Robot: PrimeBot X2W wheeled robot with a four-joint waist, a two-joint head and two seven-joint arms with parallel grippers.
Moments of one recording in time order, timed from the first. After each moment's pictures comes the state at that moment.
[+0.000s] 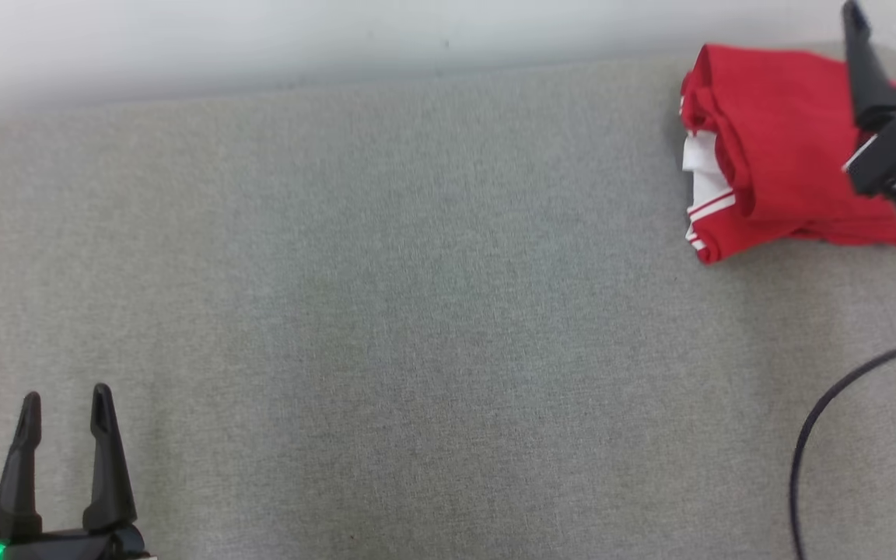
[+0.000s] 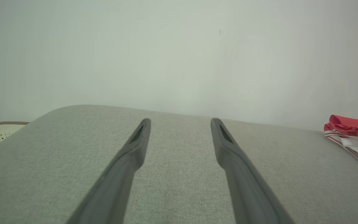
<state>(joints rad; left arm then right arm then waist) -0.06 0.05 0.22 -0.16 -0.20 -0.12 -0.26 -1.13 -0.61 0.84 0.80 0.84 0.13 -0.26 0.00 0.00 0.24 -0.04</state>
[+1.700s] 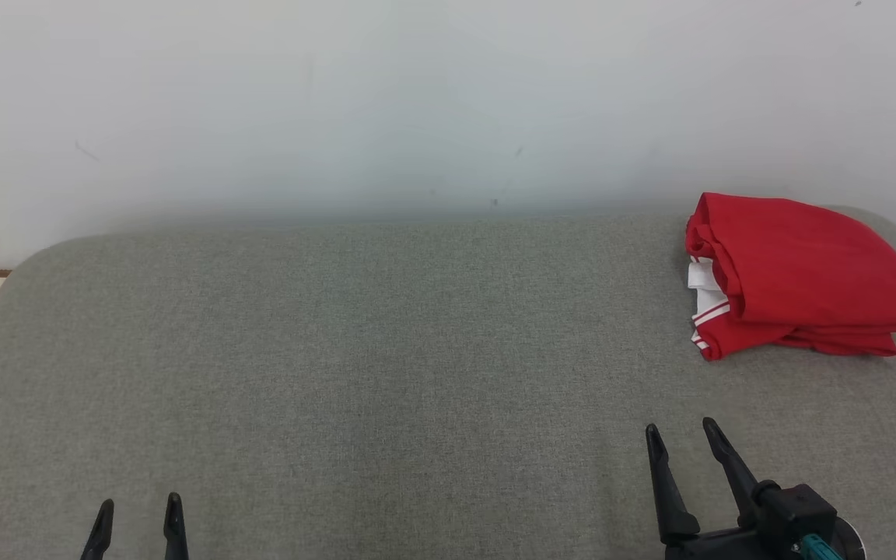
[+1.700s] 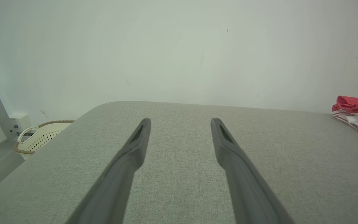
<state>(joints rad) 0.10 0.06 0.11 -0.07 -0.11 -0.01 -0.26 -0.04 -0.10 0.23 0.17 0.13 0.13 -0.26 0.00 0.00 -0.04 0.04</state>
